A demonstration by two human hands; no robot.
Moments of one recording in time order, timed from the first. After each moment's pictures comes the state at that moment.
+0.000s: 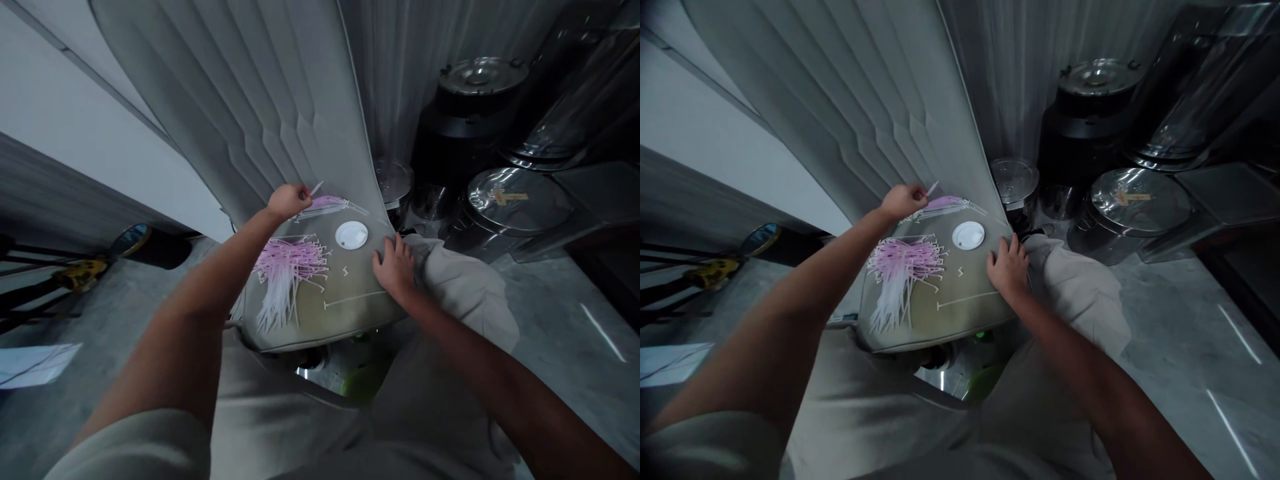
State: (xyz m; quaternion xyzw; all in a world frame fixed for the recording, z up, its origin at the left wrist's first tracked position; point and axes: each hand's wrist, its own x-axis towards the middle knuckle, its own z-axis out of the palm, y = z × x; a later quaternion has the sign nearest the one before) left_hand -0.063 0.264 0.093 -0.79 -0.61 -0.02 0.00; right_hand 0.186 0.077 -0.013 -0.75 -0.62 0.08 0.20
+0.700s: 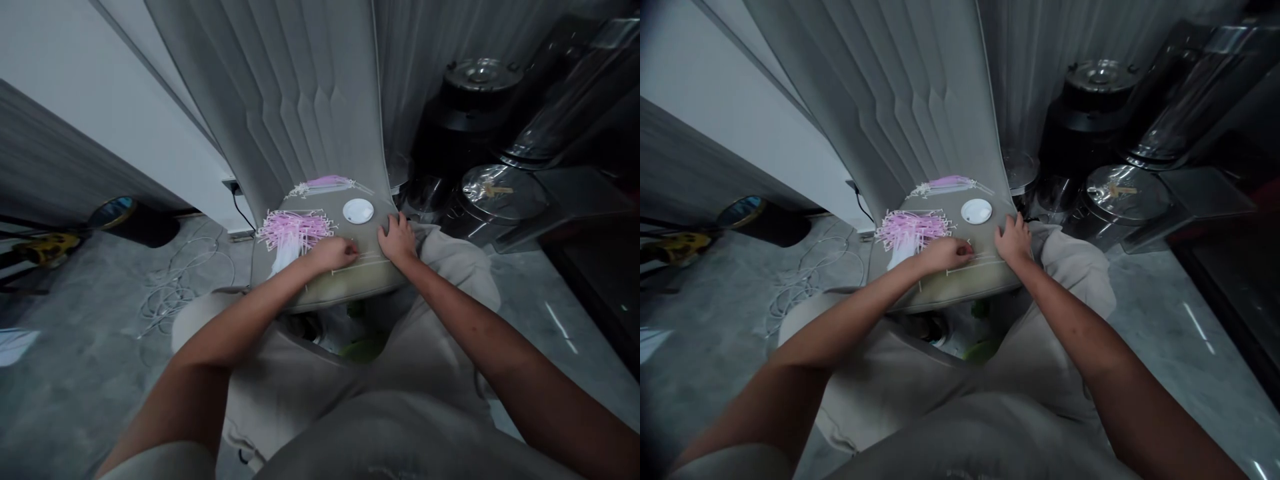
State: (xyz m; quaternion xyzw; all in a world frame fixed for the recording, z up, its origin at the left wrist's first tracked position) left_hand -0.012 0.070 0.048 -0.85 -0.49 0.01 -0.21; right_hand 0.186 0.077 -0.014 -0.76 -0.62 0.08 0.20
